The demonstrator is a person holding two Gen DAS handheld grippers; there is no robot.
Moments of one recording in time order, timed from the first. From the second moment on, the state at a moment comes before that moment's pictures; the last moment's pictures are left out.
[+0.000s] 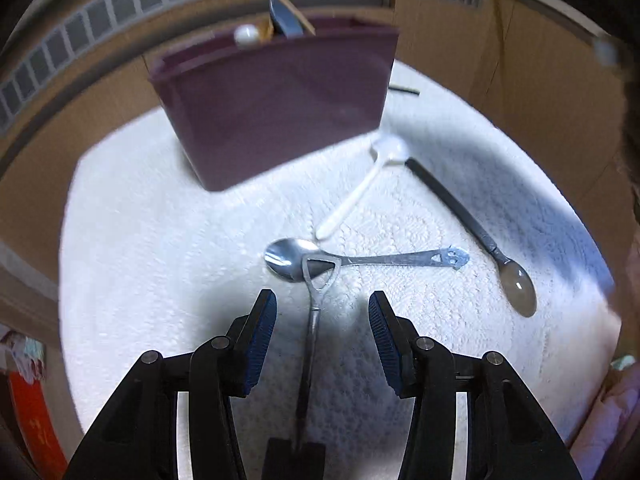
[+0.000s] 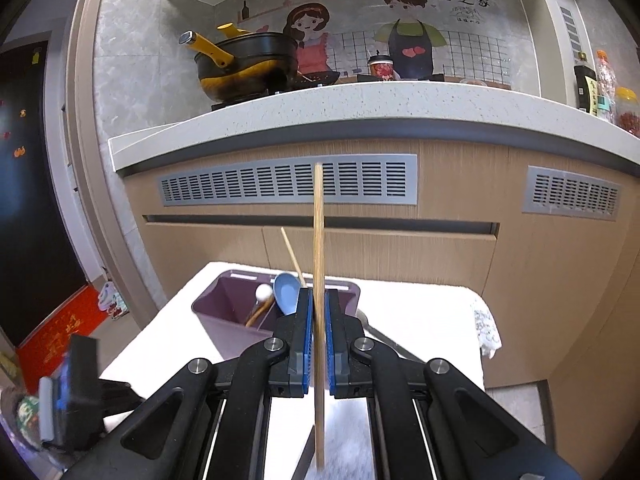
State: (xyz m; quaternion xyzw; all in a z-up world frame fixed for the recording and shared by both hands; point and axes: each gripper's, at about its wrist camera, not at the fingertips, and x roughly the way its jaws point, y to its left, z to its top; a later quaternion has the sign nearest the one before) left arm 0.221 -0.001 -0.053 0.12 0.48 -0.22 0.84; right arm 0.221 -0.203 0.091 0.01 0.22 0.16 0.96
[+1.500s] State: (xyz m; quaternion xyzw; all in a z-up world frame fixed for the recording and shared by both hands) left arm 0.227 0.011 0.180 0.01 0.18 -0.21 0.96; right arm 0.200 -0.205 0.175 0.01 0.16 0.15 0.98
